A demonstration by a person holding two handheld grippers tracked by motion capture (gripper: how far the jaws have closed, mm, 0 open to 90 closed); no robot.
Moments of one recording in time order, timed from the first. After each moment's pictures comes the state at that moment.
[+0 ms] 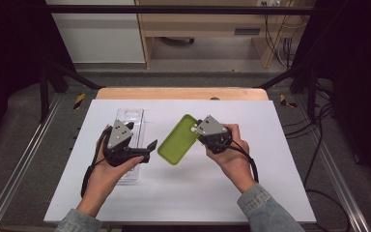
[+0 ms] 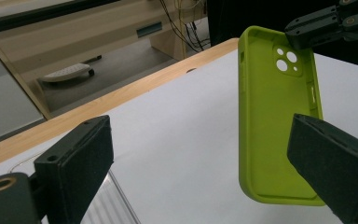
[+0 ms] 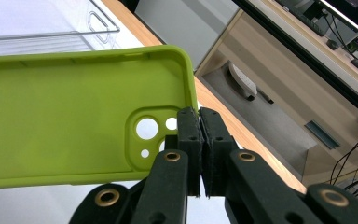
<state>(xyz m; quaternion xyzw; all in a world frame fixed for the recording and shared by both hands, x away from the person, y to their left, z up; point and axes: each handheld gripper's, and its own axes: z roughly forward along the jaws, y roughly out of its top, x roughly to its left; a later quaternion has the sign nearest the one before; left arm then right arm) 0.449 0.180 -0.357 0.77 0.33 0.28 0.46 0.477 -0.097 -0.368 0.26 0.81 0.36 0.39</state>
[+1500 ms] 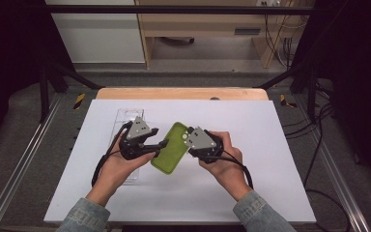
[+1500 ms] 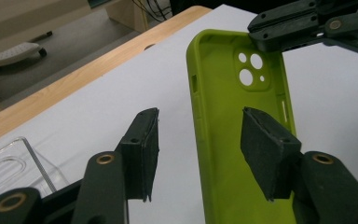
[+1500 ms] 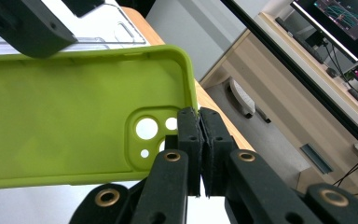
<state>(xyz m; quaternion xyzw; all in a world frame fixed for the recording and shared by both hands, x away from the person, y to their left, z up) 0.467 0.151 -0.359 0.83 0.30 0.20 0.43 0.454 -0.073 -0.375 0.20 0.81 0.37 0.41</state>
